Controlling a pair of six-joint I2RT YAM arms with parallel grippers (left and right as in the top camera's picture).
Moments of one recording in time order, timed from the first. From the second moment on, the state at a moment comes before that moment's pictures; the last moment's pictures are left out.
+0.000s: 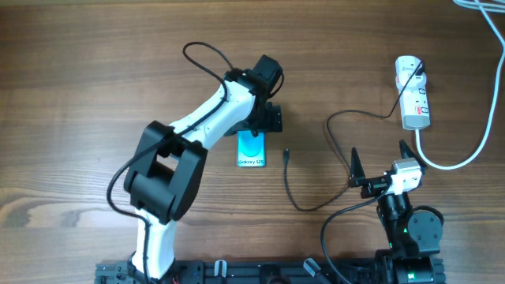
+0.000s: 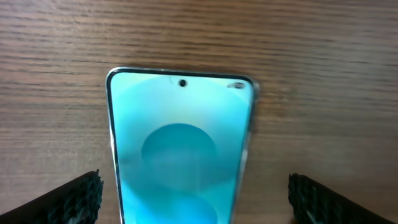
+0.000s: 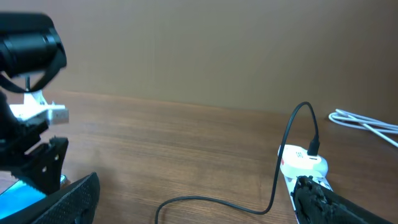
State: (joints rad) left arm -0.56 2.11 1.56 -0.92 0.01 -0.61; right arm 0.05 0.02 0.01 0.00 -0.08 -0.07
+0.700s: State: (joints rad) left arm -0.55 2.13 1.56 -0.96 0.01 -0.61; right arm 0.05 0.02 0.01 0.00 -0.08 -0.07
